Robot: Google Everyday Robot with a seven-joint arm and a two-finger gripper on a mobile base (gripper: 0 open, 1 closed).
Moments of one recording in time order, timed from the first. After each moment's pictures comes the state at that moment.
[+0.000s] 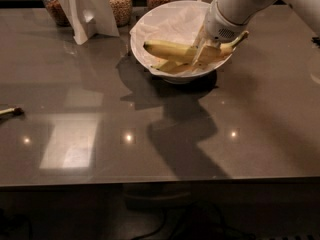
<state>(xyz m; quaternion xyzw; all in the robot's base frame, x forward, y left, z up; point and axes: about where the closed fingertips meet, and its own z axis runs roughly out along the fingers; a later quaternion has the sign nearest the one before) 0.645 -0.123 0.924 -0.65 0.71 -0.03 0.26</state>
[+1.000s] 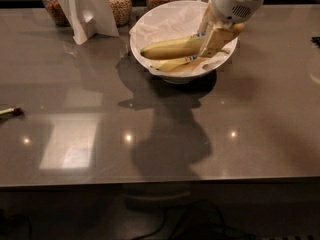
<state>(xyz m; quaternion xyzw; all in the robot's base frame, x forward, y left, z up) 0.611 -0.124 0.980 -0.69 0.67 -0.05 0.26</state>
